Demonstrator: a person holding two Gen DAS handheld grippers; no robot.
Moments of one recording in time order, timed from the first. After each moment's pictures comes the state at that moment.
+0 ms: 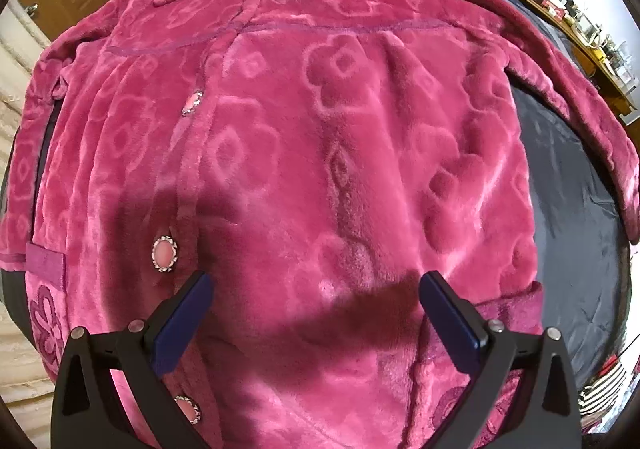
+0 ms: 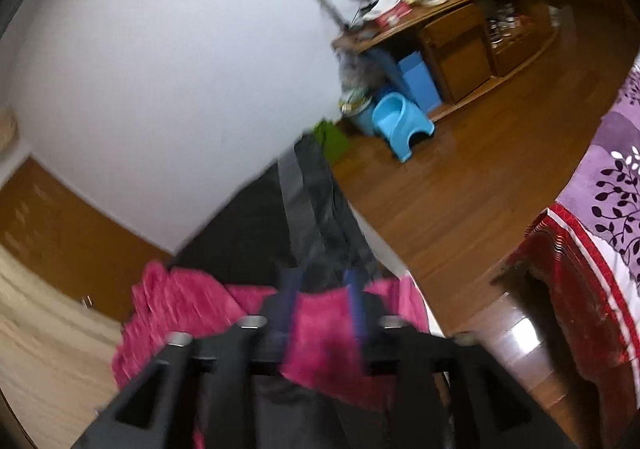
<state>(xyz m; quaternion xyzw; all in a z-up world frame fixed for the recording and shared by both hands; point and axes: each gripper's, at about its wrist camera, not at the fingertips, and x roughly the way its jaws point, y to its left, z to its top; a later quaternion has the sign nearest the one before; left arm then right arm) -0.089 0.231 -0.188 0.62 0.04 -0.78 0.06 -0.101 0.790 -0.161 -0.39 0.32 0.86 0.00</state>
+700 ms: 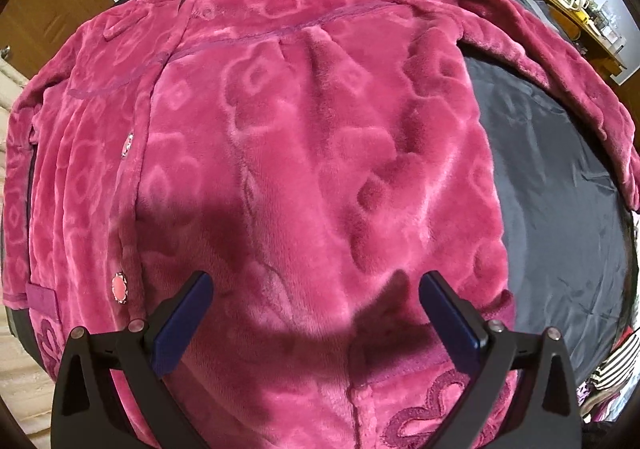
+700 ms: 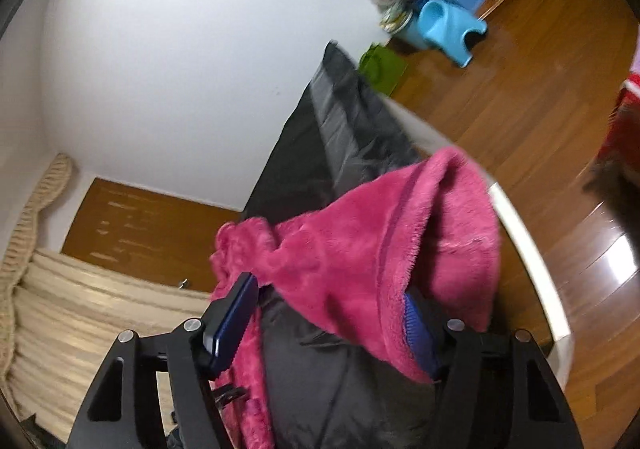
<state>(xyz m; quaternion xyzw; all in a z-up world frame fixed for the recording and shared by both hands) -0.114 0.282 -0.190 0.63 -0.01 -0.77 0.03 -0.089 0.806 -0.260 -0.42 0.47 0.76 -0.17</state>
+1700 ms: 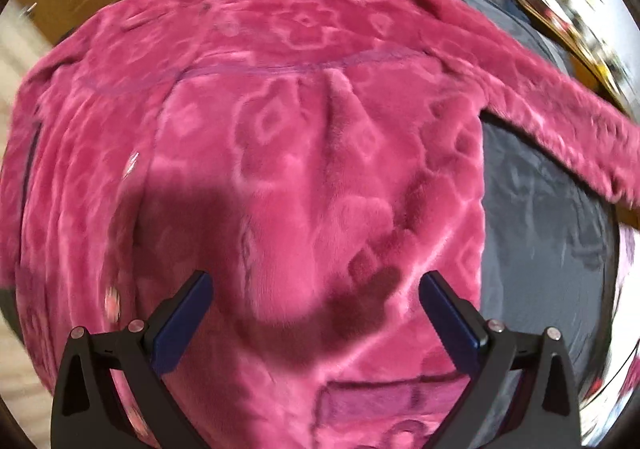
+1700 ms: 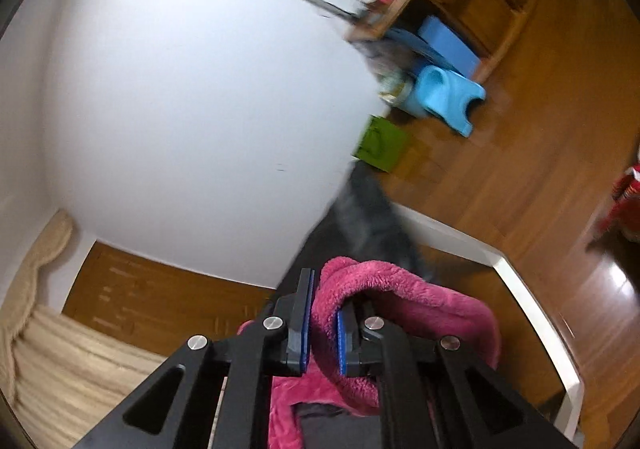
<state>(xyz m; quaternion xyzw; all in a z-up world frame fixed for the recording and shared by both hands) -0.150 0.274 -0.175 0.61 0.08 -0.78 0.09 -0.193 0.860 -0.194 -0.33 0.52 0.79 -0.08</state>
